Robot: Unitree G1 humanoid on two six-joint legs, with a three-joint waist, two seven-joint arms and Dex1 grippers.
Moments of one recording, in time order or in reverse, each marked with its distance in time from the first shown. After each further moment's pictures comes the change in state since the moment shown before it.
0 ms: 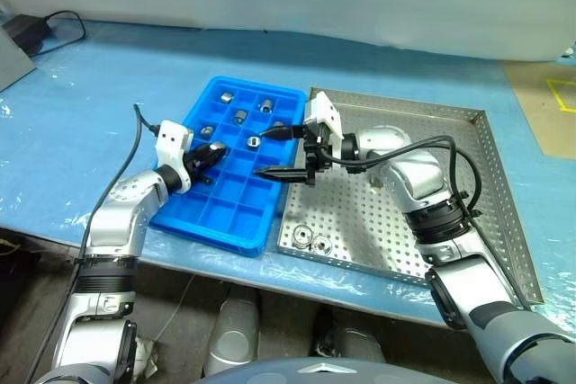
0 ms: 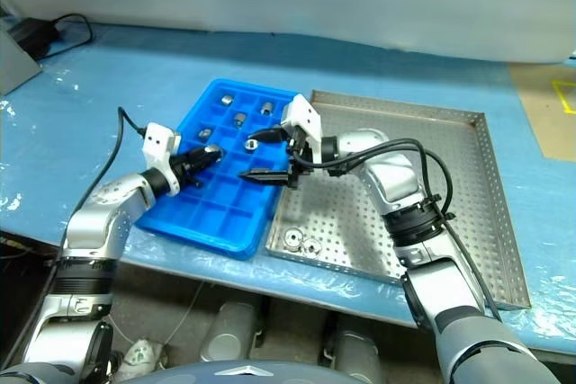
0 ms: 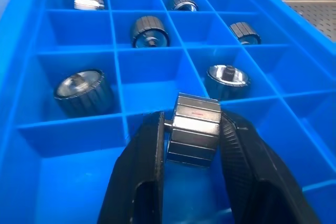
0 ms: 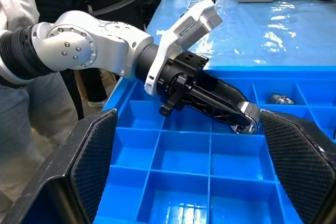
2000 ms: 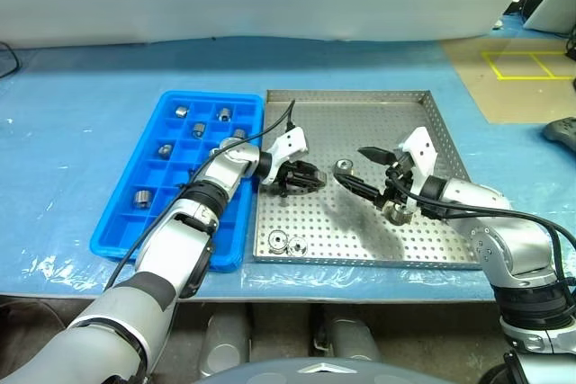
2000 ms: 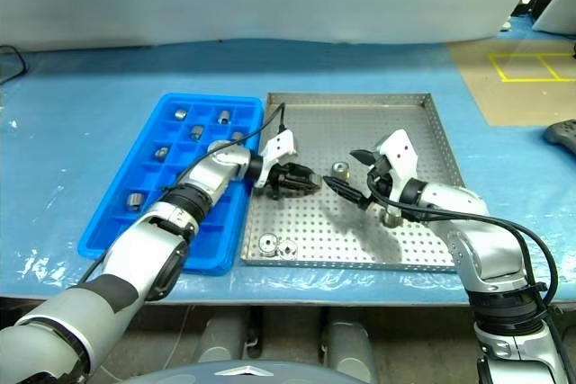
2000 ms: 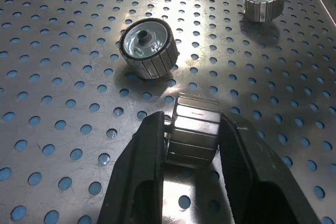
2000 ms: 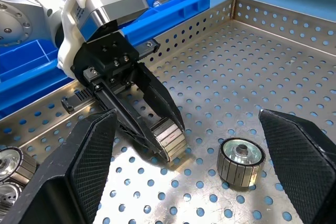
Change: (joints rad) left arm -0.584 -0.290 -0.334 0.921 0.350 -0.542 -0.574; right arm 0.489 -0.267 -0.292 -0.392 0.116 0.134 -0.395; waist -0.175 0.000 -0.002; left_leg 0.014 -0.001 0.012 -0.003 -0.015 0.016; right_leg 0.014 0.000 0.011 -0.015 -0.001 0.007
